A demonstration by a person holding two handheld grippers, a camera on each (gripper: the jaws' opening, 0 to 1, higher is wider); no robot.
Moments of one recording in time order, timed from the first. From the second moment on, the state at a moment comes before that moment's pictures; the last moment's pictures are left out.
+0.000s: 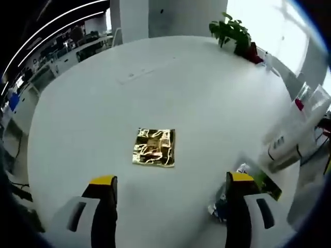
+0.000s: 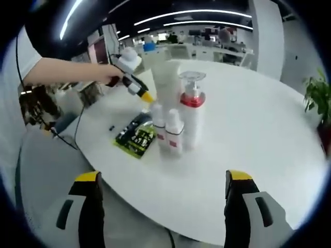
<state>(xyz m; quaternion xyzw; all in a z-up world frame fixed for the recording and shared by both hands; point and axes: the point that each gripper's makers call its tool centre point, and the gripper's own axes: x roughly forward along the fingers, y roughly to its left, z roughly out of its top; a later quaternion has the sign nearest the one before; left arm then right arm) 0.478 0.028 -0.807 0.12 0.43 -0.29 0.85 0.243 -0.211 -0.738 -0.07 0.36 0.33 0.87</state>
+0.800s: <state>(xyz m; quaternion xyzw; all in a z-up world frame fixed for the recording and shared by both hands) 0.501 0.020 -0.825 0.18 0.47 -0.31 0.81 0.243 -0.212 -0.741 -0.07 0.37 0.32 0.87</state>
